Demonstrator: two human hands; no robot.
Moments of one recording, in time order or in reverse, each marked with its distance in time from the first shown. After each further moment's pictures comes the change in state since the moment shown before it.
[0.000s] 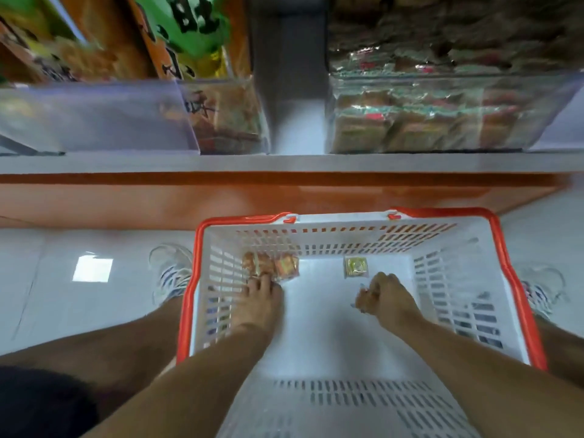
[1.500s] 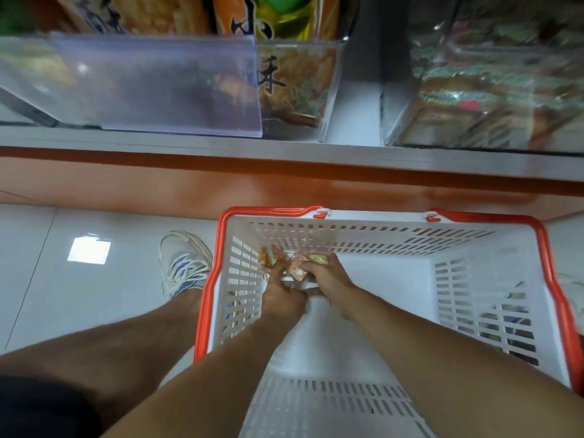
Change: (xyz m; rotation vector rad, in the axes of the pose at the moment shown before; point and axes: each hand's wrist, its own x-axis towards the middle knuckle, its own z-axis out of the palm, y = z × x) left_hand 0.010 0.013 -0.004 -1.767 0.051 -0.480; right_hand 0.013 -0.145 0.048 1.019 -0.305 0.116
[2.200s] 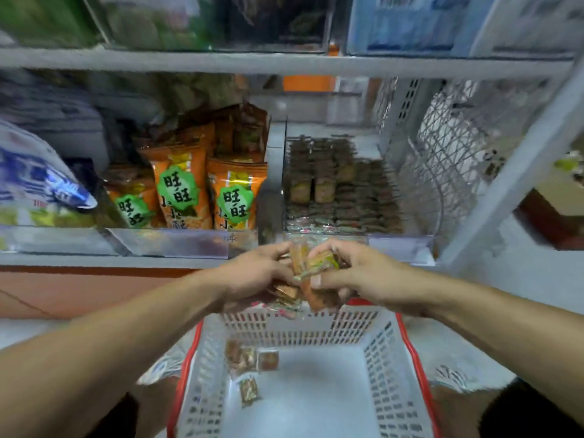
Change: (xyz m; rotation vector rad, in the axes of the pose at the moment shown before) left_hand -0.212 0.239 -0.042 0.127 -0.821 0.479; right_hand -0.313 -0.234 -0.101 -0.511 -0.269 -0.623
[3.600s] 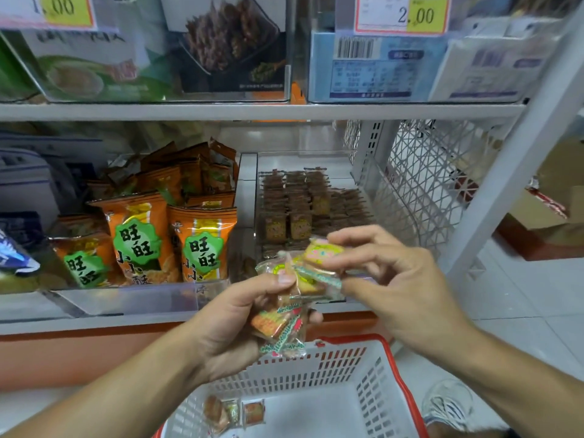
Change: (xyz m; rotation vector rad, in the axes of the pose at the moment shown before) left_hand -0.010 0.035 0.023 -0.507 -0.147 0.073; right_hand -0.030 -0.022 -0.027 -0.006 0.506 -0.598
